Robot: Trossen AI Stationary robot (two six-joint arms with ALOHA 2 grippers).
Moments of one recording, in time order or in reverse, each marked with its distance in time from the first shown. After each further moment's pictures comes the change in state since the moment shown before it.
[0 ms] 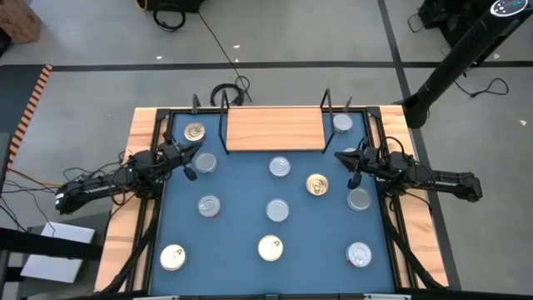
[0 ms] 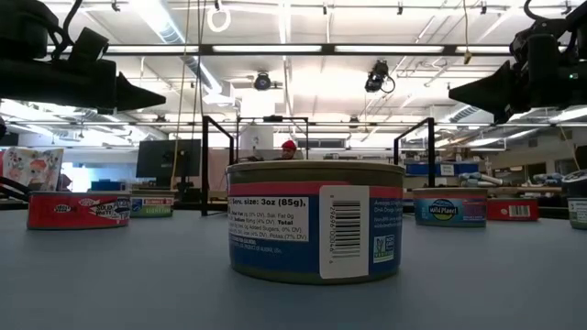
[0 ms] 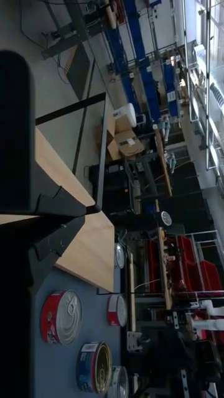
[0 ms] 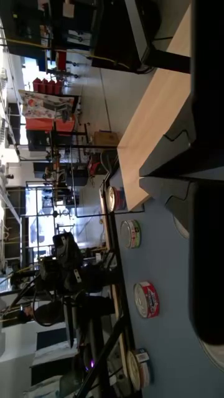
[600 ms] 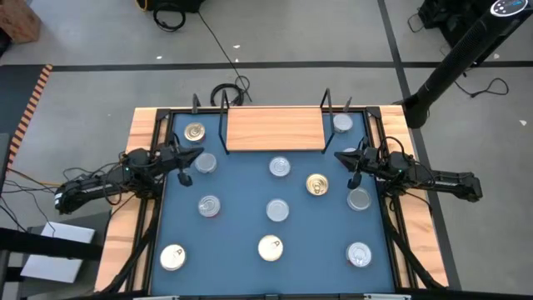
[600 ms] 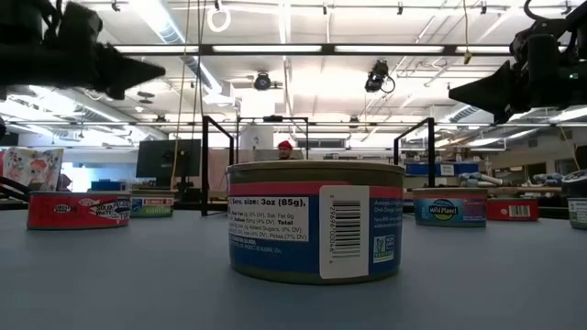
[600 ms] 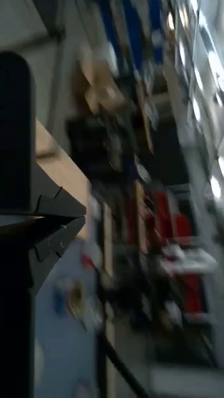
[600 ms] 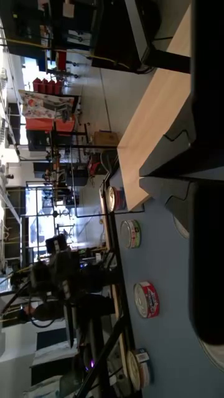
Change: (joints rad) left arm -0.002 0.016 0.071 0.011 0.240 -0.071; right arm 0.000 0.000 0.000 0.000 0.000 0.000
